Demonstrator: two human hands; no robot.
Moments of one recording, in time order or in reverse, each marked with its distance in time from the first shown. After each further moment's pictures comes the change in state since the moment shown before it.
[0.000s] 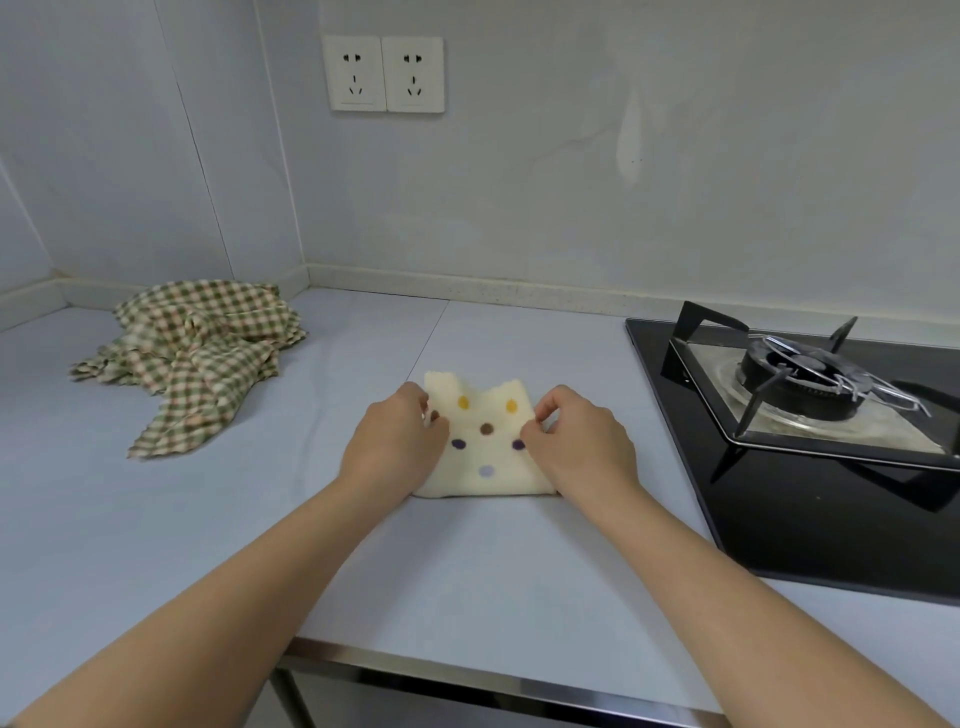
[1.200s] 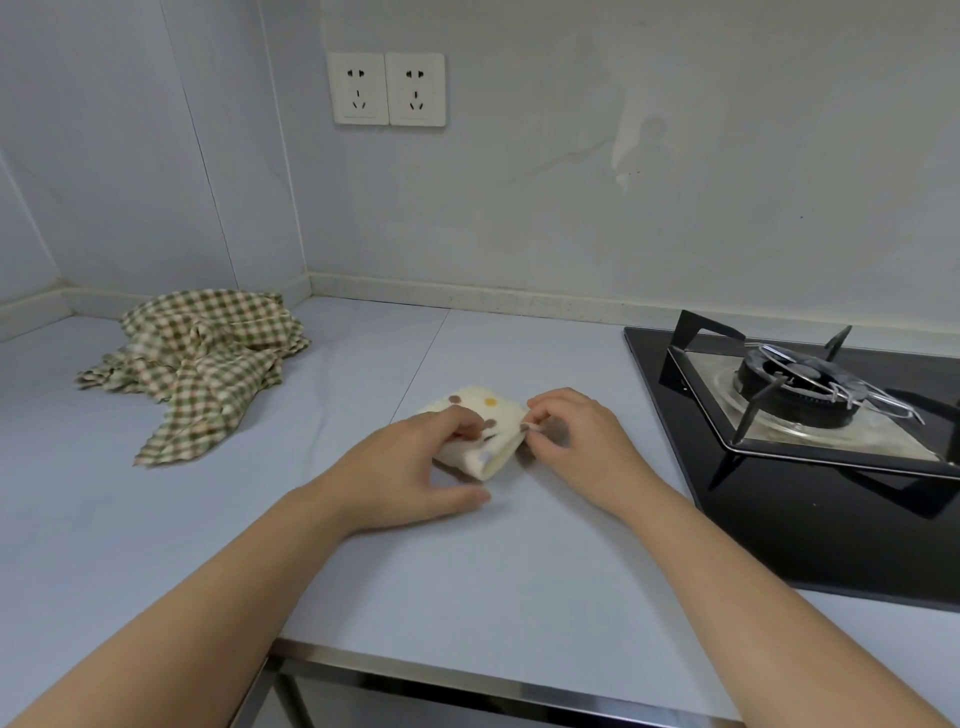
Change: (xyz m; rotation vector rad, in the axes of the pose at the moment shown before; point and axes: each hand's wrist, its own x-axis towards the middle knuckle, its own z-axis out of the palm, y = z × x) left_hand -0.008 -0.023 -0.017 0.160 -0.277 0.621; right_hand 0.018 0.028 -0.001 0.146 -0.043 -0.425
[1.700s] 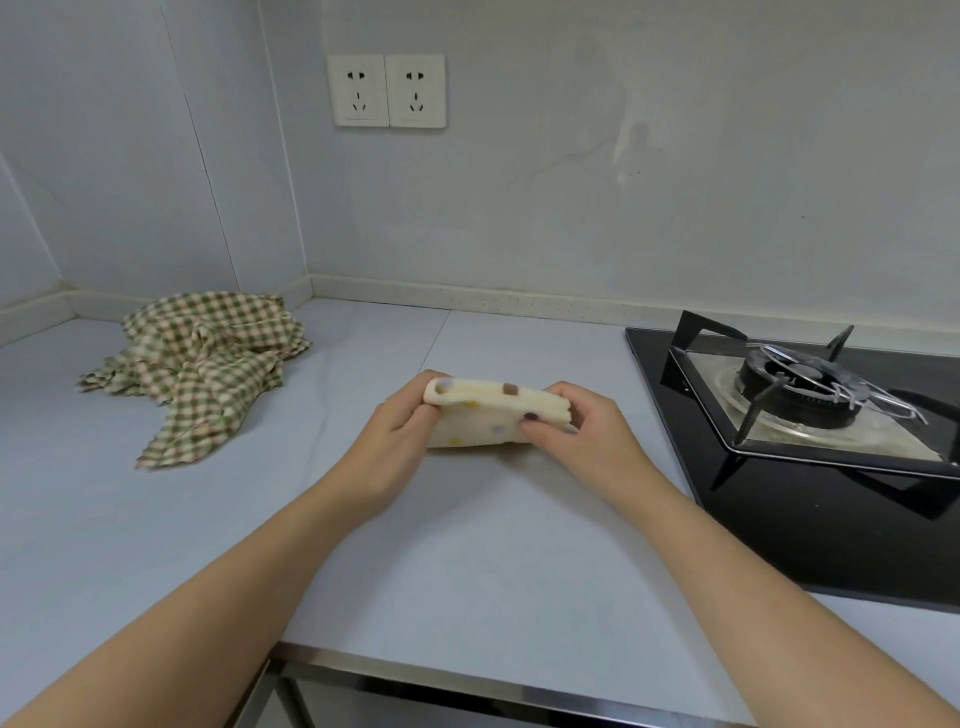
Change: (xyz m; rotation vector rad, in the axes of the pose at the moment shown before) left_hand 0.006 0.013 -0.004 -0.687 0.327 -0.098; right_hand -0.004 -0.011 -0.006 0.546 0.019 0.092
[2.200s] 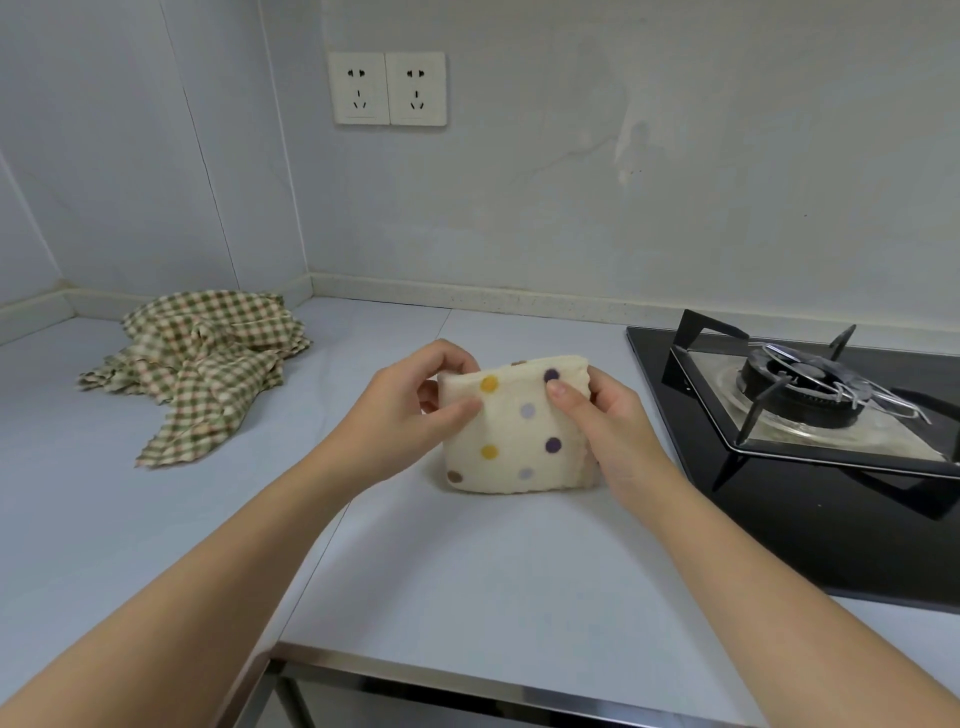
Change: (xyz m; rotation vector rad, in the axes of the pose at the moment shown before) left_hand 0.010 0.026 -0.010 0.096 -0.032 0.116; right_hand -0.005 -0.020 -0.003 0.339 0.111 0.117
